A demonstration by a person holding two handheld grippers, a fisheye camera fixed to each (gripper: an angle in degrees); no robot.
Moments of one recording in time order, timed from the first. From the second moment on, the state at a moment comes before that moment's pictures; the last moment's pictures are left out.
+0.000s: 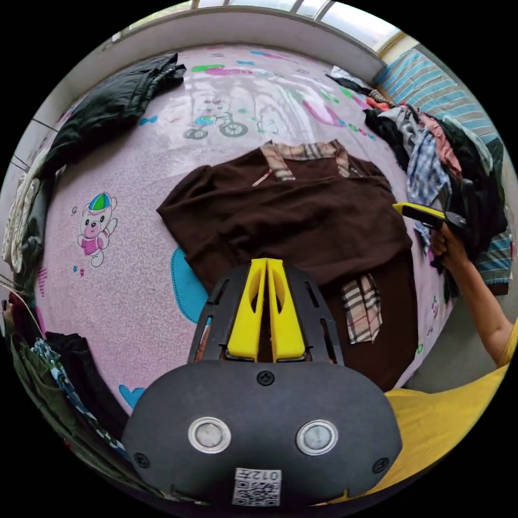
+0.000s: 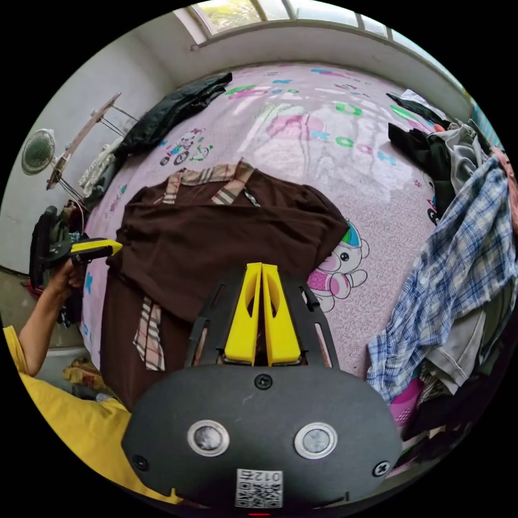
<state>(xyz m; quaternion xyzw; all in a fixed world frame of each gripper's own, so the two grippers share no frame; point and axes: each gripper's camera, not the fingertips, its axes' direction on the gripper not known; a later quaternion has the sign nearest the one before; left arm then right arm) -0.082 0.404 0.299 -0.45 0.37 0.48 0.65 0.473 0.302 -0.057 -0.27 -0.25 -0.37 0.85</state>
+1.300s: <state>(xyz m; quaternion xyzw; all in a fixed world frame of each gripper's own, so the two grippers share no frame) -0.141 0.382 0.269 -0.42 0.34 0.47 0.70 0.437 0.326 -0.078 -0.34 -0.28 -0.39 0.81</state>
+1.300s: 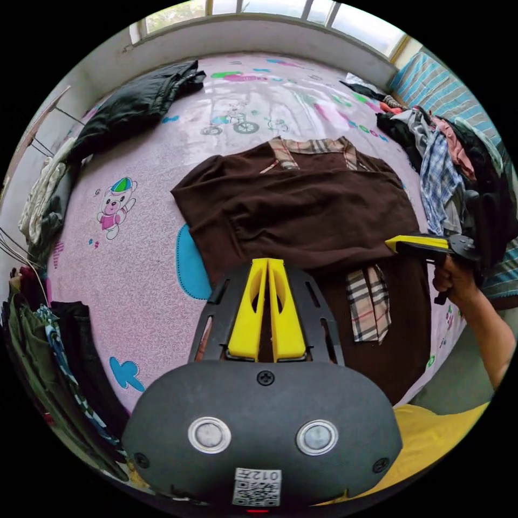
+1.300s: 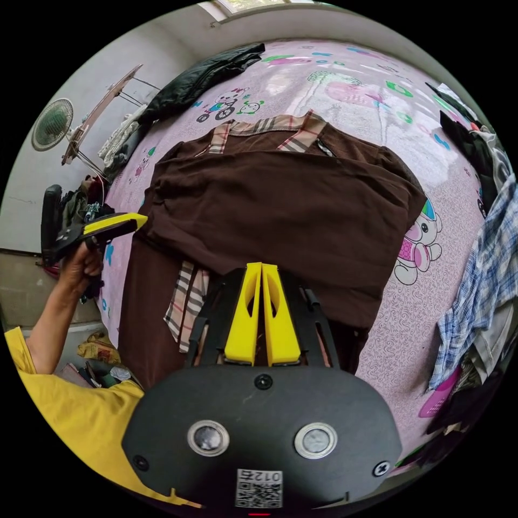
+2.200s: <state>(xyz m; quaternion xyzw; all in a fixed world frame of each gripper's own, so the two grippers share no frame) -0.217 0.302 0.390 -0.52 0.45 0.23 0.69 0.447 0.318 -0.118 -0.32 -0.27 -0.40 0.81</state>
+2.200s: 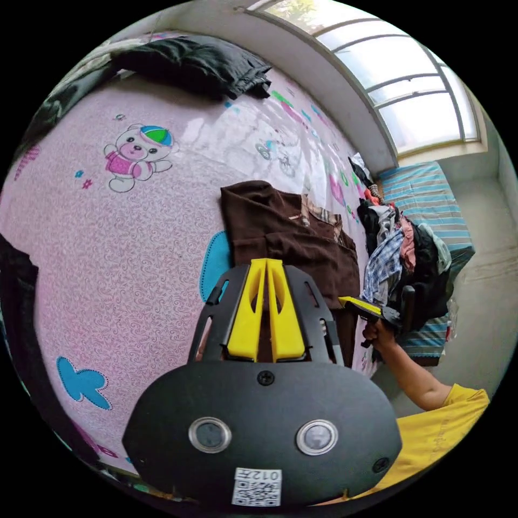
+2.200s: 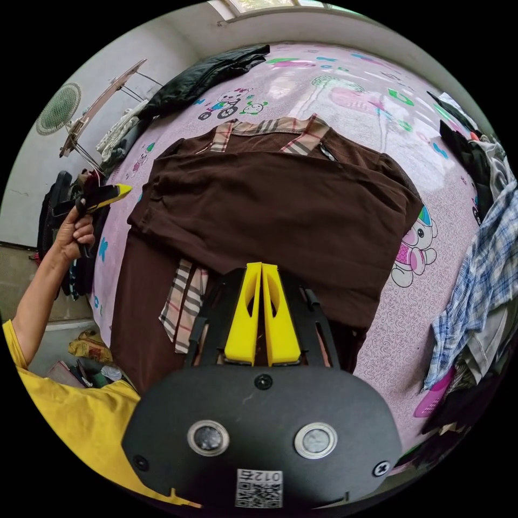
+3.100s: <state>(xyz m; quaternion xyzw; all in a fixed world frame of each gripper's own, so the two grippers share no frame) -0.222 0.318 0.293 -0.46 0.33 0.39 0.73 0.606 0.296 -0.187 -0.28 -0.23 -0.28 0.89</state>
